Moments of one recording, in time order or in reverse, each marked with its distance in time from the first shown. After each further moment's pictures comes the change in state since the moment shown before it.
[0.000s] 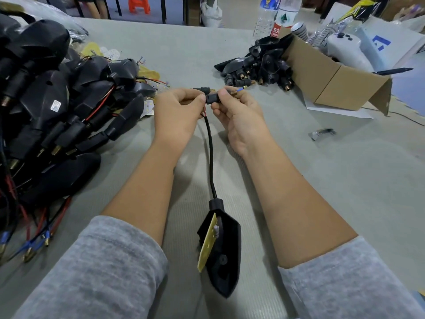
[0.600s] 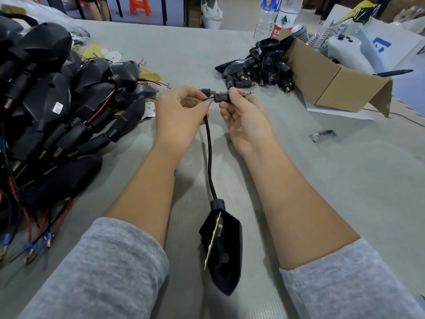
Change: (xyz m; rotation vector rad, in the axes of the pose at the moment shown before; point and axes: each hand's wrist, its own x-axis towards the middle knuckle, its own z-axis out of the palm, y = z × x) left_hand -0.007 0.006 0.000 0.009 0.018 0.003; right_hand 0.004 -0.002 -0.004 0.131 0.076 0.027
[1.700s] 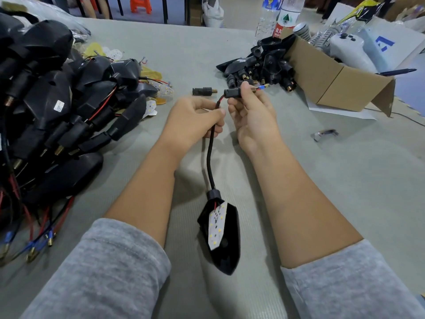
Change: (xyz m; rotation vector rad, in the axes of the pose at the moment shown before) left_hand -0.003 0.000 0.003 -0.058 -0.295 -0.161; right_hand 0.002 -0.004 -0.004 -0.025 0.046 -0.073
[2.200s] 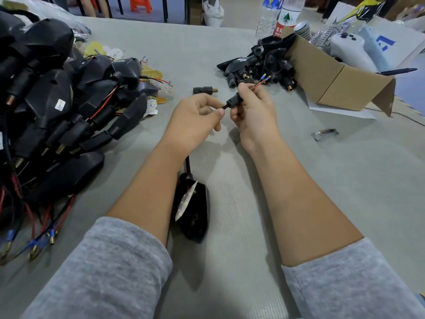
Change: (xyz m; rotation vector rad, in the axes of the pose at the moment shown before) left_hand 0.002 -0.007 -0.004 0.193 -0.026 0.133; right_hand 0.000 -0.002 0.001 -0.213 -0.002 -0.031
